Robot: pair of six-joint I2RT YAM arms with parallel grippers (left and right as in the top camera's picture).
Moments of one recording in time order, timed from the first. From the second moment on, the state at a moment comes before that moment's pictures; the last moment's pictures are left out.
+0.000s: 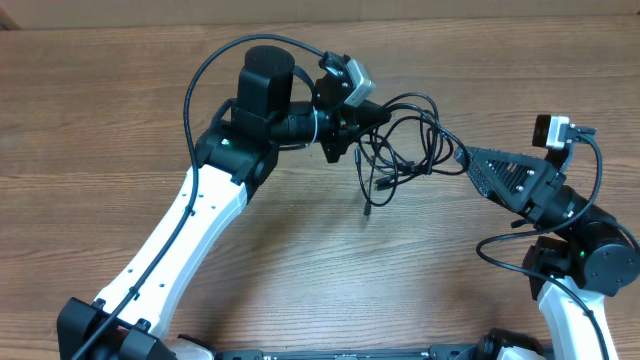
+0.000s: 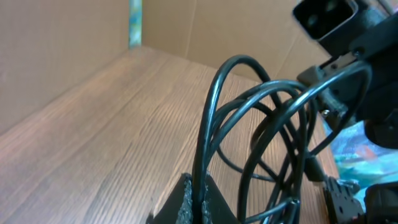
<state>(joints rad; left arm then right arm) -0.44 1.55 1.34 -0.17 0.87 0.09 -0.26 1.05 0.48 1.36 -1.19 1.87</state>
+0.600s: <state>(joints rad) -0.43 1.55 1.34 0.34 1.17 -0.21 -0.26 1.05 0.49 0.88 -1.20 1.57</state>
